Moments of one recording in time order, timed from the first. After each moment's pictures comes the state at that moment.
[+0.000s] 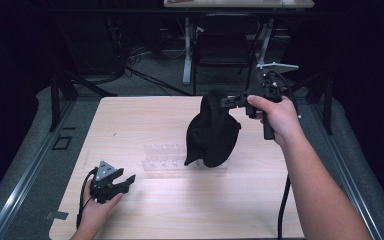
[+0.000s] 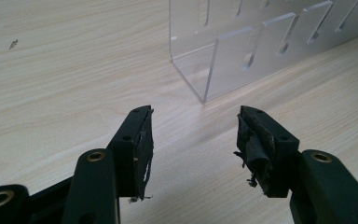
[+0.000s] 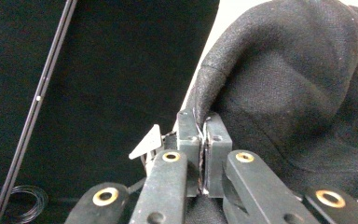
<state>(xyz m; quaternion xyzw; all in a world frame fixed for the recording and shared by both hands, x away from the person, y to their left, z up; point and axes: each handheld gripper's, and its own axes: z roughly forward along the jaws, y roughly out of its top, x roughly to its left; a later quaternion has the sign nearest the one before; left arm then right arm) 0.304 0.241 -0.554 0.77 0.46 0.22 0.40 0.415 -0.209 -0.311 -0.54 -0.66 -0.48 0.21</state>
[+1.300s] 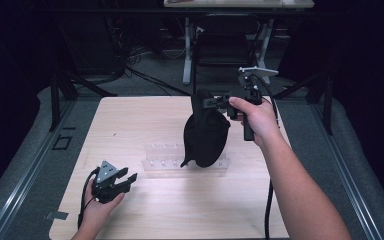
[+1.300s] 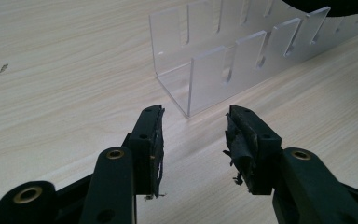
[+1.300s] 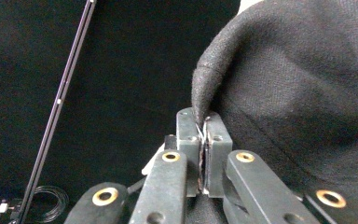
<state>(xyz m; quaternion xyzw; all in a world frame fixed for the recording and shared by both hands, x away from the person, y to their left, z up) 0.301 0.234 -0.548 0.77 0.43 0.22 0.41 0.423 -0.172 -0.326 -0.52 -0.64 -0.50 0.24</state>
